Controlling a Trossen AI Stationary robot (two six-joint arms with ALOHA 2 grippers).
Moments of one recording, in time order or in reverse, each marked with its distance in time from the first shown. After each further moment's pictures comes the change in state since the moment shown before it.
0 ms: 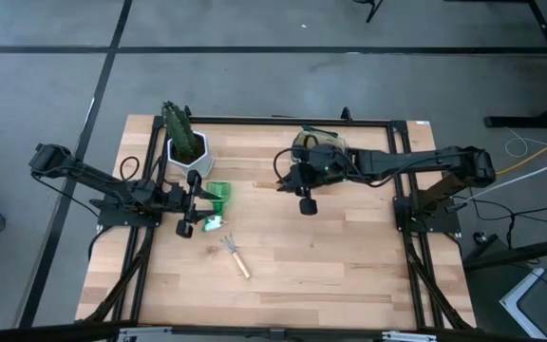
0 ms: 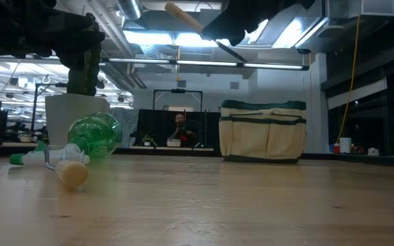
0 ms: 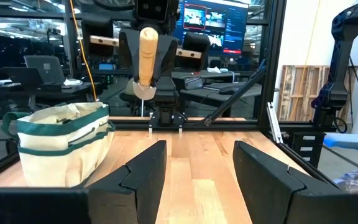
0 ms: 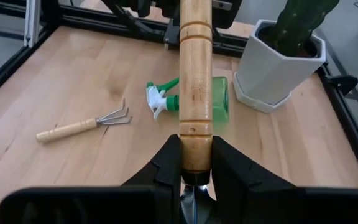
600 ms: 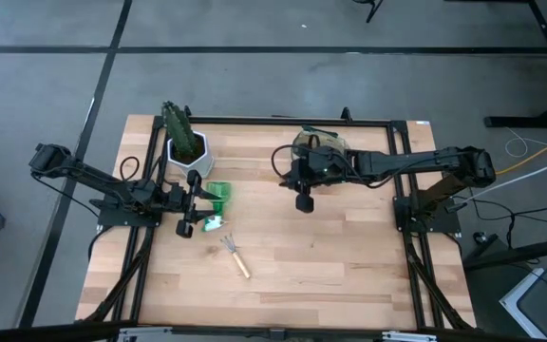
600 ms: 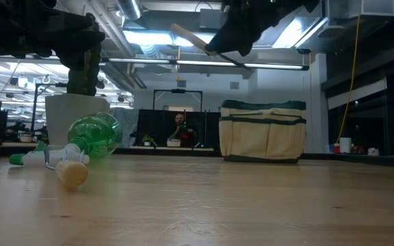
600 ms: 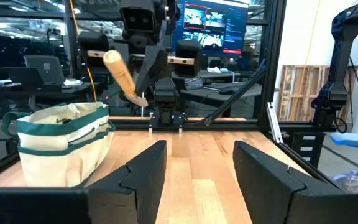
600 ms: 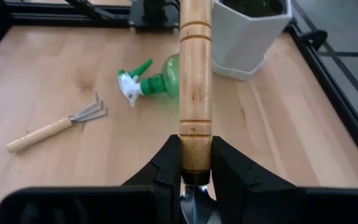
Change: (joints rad) left arm 0.000 0.000 0.000 0.000 0.000 0.000; right arm -0.002 0.000 -0.026 -0.028 0.125 0.144
